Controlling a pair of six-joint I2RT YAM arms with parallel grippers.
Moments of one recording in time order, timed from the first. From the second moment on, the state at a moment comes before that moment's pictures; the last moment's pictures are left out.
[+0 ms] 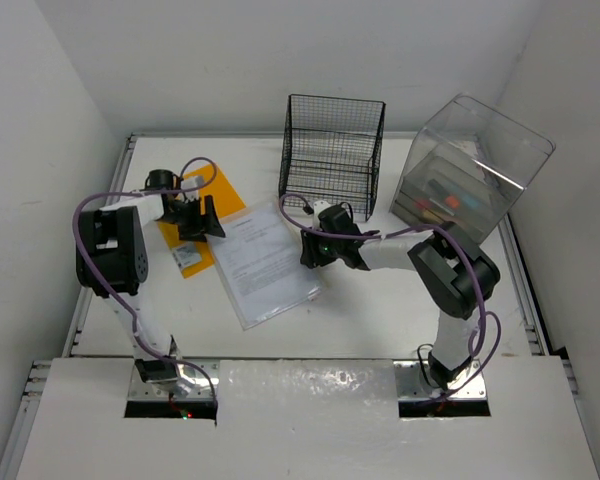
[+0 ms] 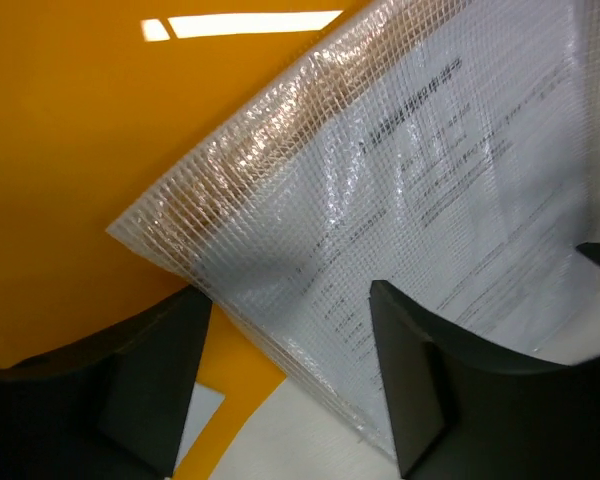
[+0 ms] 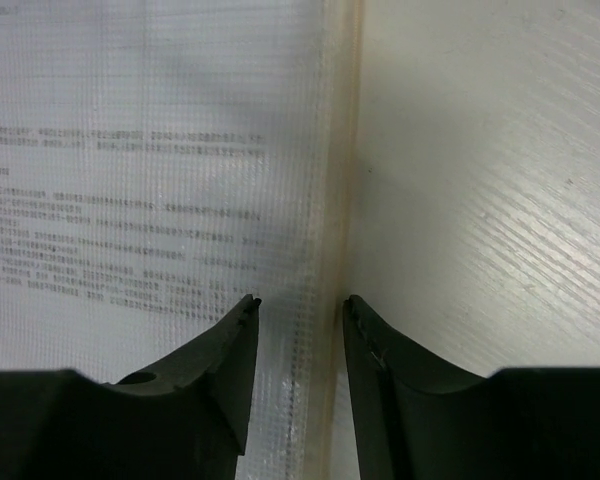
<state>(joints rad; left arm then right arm) 0.12 1.89 1.15 -0.50 0.52 0.00 0.66 1.86 0.89 0.17 -0.14 0.28</state>
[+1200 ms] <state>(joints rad) 0.10 1.26 1.04 -0.79 0.66 0.59 0.70 1.71 0.85 0.09 -0.36 0.08</state>
